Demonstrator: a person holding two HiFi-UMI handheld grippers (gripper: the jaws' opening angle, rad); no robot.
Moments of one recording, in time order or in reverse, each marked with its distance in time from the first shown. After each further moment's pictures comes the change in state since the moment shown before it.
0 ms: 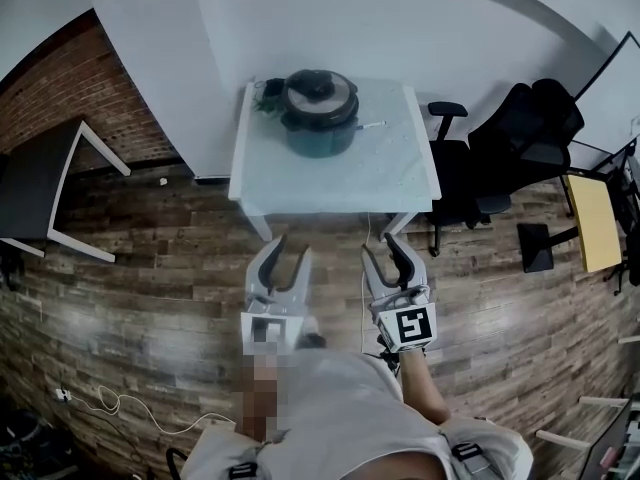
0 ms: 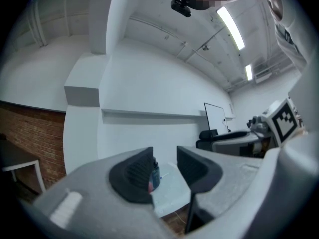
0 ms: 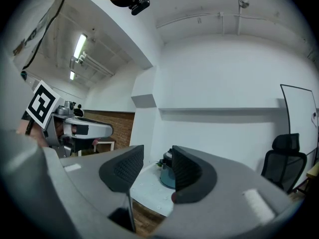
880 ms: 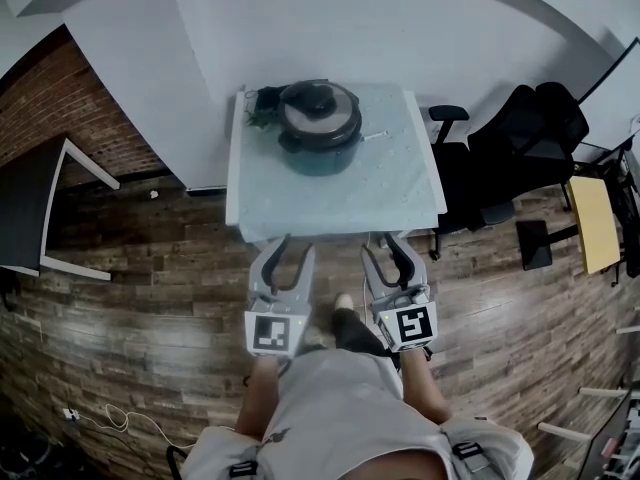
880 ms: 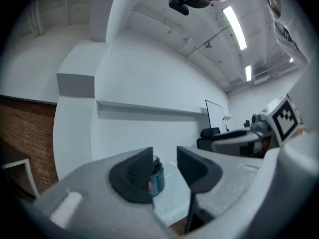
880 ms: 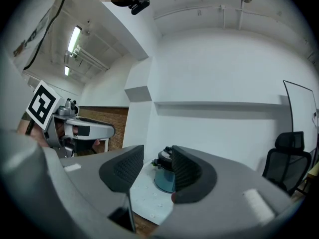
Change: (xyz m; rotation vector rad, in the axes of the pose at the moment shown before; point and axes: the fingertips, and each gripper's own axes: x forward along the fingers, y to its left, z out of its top) left arm 0.086 0.062 -0.017 -0.016 0.021 -0.052; right arm 0.095 -0.029 -0.016 0.006 0.049 -0.034
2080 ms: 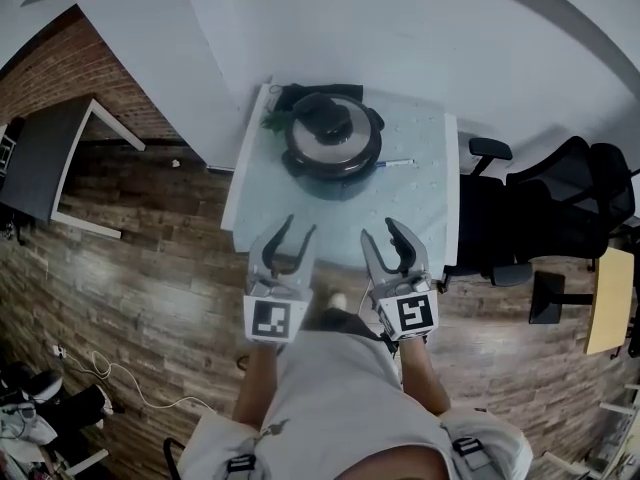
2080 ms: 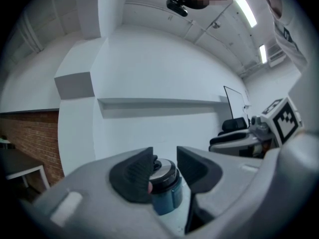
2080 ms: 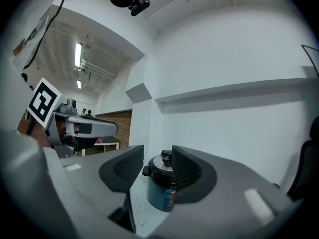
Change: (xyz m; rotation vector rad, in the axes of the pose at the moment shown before) left arm 0.164 0.033 0.004 0.038 0.060 0.200; right arm 0.139 -0.123 -0.023 0.061 -0.021 0.219
